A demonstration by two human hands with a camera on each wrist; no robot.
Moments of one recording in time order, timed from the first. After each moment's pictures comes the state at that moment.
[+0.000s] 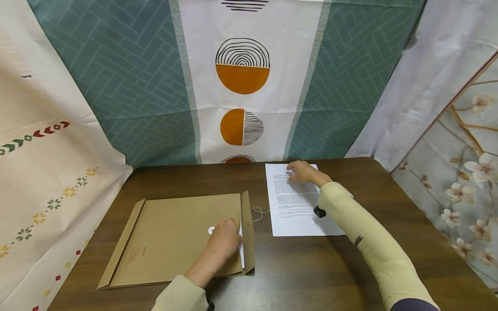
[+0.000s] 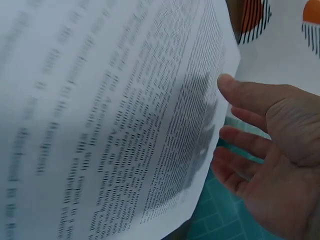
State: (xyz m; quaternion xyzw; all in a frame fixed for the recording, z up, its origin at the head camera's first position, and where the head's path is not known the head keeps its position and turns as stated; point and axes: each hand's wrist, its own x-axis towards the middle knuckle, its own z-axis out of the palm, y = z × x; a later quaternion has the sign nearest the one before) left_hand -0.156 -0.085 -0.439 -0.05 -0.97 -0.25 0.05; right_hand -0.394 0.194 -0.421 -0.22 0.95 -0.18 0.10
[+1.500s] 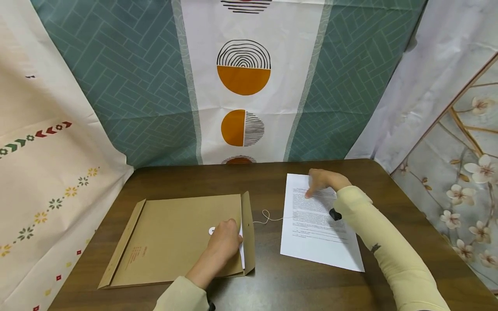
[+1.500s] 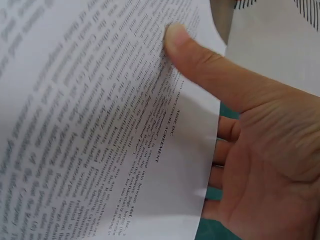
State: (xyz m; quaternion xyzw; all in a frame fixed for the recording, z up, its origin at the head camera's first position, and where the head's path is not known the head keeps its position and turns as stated) left_hand -0.156 -0.086 -0.443 -0.05 -0.97 -0.24 0.07; right_hand -0.382 0.243 -0.414 -0.14 0.96 -0.10 0.21
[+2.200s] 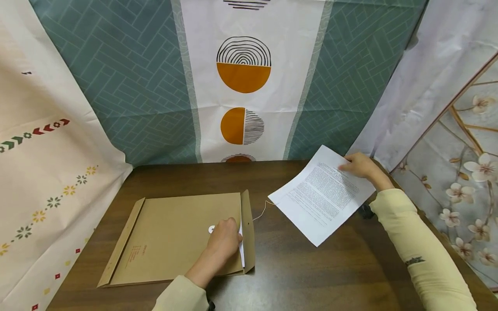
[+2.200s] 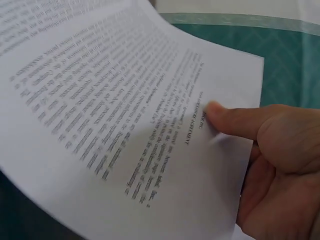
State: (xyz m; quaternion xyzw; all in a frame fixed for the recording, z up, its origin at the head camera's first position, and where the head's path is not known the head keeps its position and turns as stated) left_hand -0.154 -0.086 -0.444 -0.06 -0.97 -0.24 0.08; right_hand -0.359 0.338 -0.367 -0.14 0.96 -0.23 0.02
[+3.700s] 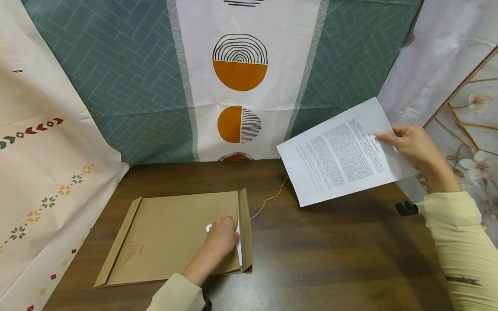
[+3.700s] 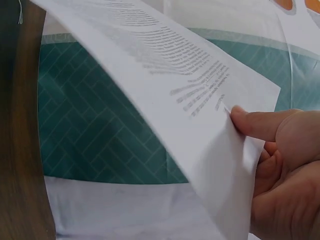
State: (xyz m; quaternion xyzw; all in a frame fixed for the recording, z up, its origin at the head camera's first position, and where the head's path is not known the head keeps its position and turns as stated) left_hand -0.157 -0.087 -0.441 -0.06 -0.96 -0.25 0.06; right_hand -0.285 0.377 -0.264 -0.04 0.90 -0.43 -0.08
